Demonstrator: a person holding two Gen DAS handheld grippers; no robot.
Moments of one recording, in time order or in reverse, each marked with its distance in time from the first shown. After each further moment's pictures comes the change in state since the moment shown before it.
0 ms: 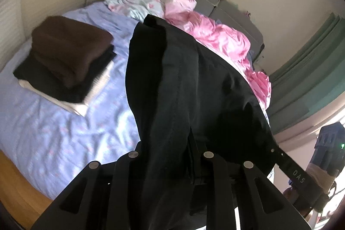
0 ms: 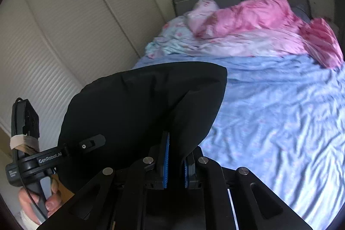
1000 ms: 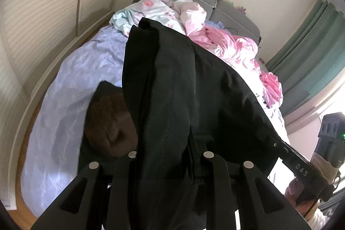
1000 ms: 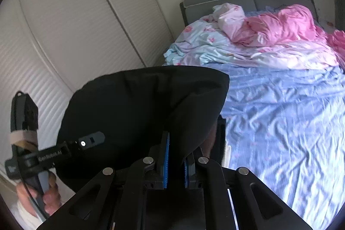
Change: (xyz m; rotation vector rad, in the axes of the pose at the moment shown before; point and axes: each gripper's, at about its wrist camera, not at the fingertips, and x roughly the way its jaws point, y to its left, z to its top) left arm -0.015 0.264 0.249 0.204 0.060 -0.056; right arm 0.212 0.260 0.073 0.049 -0.057 -0.087
